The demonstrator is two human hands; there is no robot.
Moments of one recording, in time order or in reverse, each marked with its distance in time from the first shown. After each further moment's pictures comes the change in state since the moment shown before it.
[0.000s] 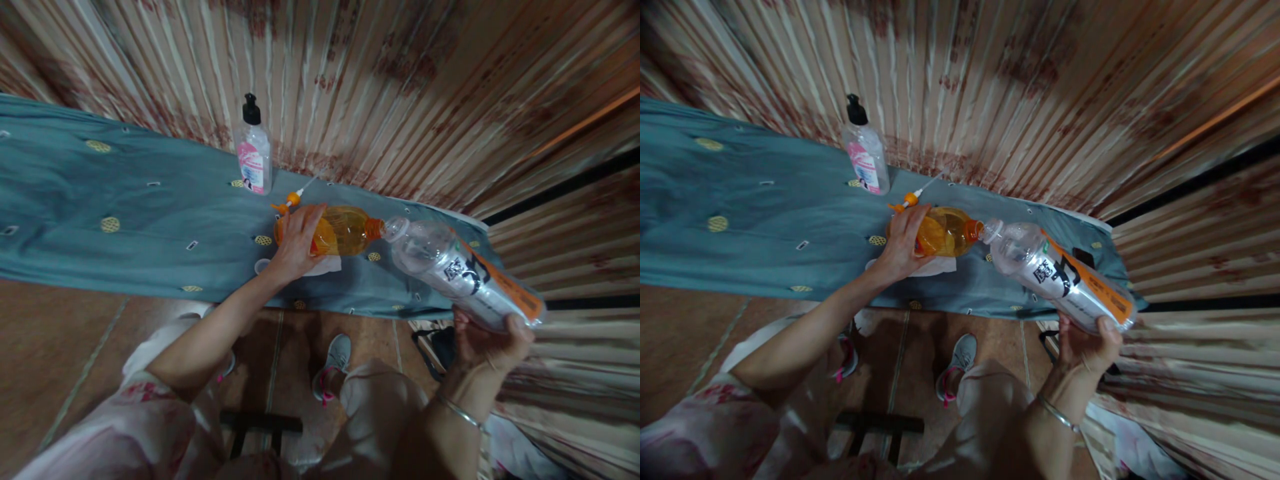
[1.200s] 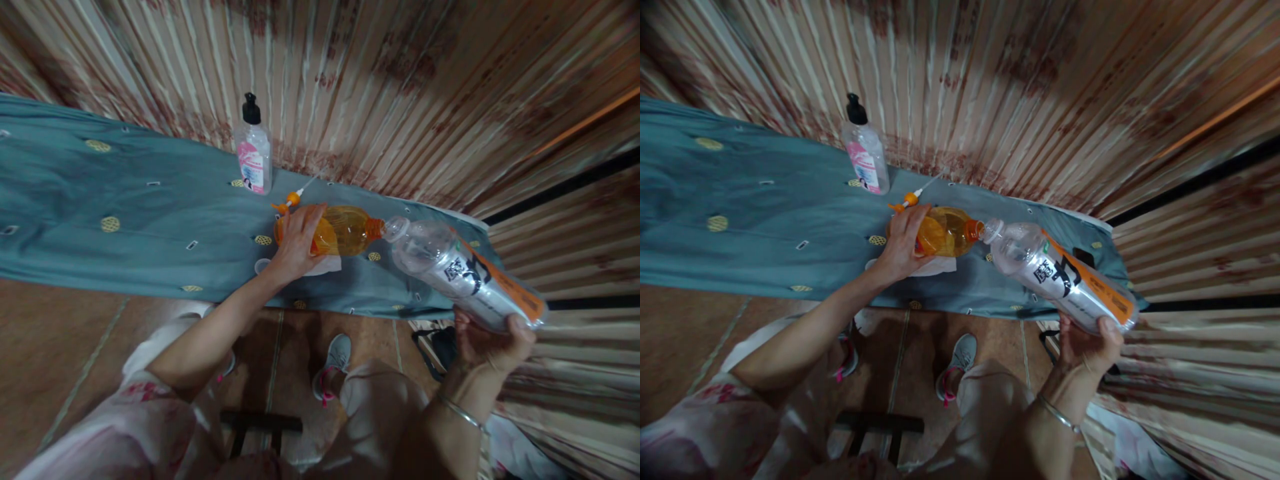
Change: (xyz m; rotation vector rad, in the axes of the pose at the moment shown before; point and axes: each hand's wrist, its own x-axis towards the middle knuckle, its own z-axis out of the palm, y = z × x) left_hand 0.000 -0.001 0.000 0.001 -0.009 0.005; right_hand 0.000 -0.002 0.002 -0.016 -0.036 -0.009
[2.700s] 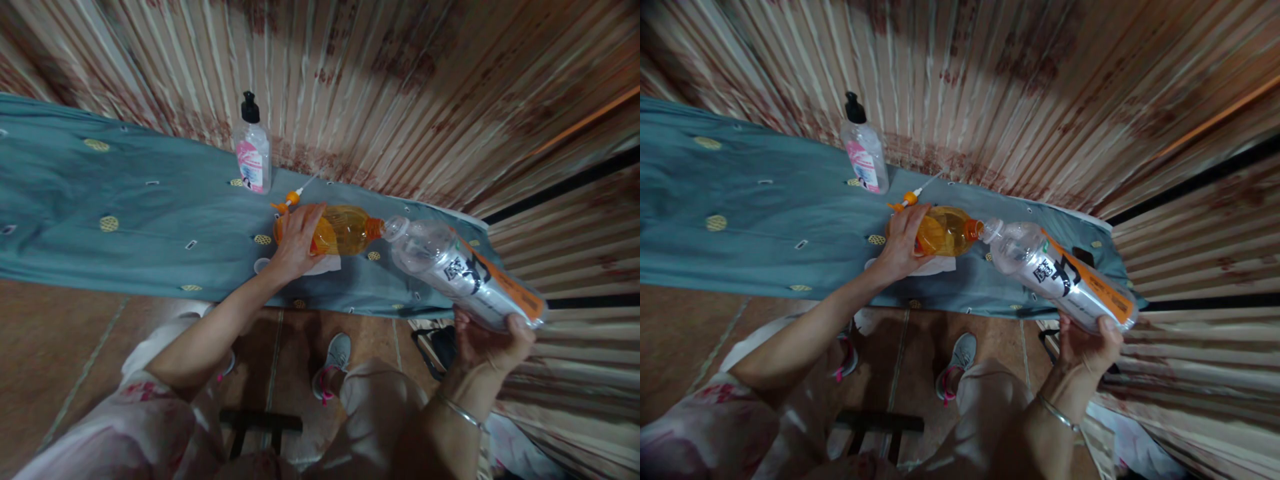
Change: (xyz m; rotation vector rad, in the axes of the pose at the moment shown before) left_hand 0.001 0.002 0.001 -0.009 -0.002 -0.019; right_hand -0.002 -0.002 0.003 0.000 0.015 -0.006
